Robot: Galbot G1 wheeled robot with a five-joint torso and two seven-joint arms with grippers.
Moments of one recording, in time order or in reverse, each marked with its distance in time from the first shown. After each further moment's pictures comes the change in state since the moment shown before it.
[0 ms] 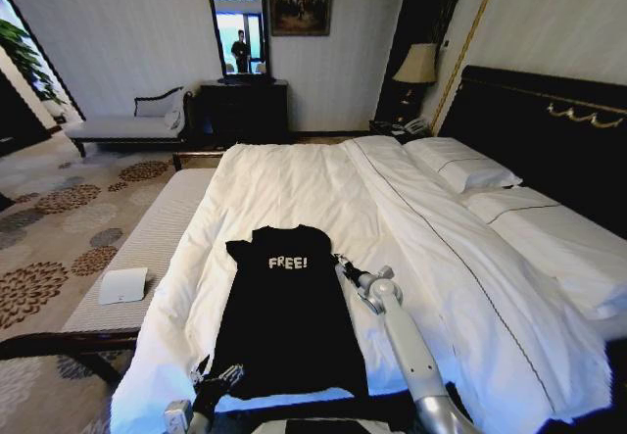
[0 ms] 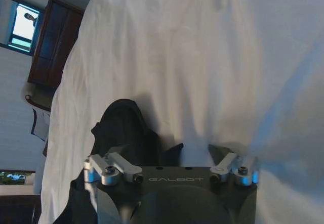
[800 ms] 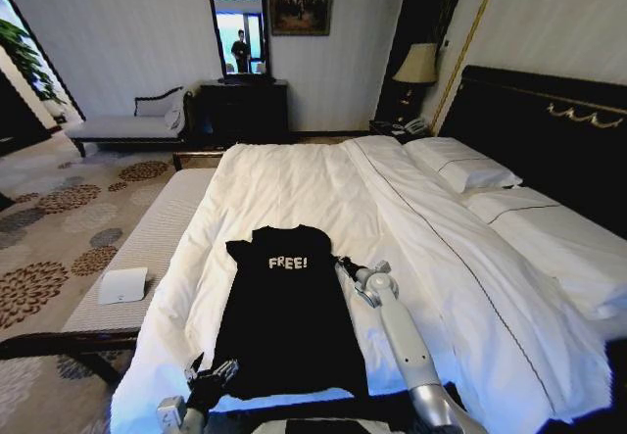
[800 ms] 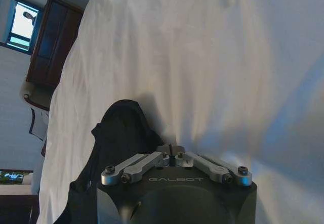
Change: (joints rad) left arm 0.002 -0.016 -0.027 -0.018 -0.047 -0.002 -0.010; right arm 0.021 0.008 -0.006 -0.021 -0.013 0.001 0.005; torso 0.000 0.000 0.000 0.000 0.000
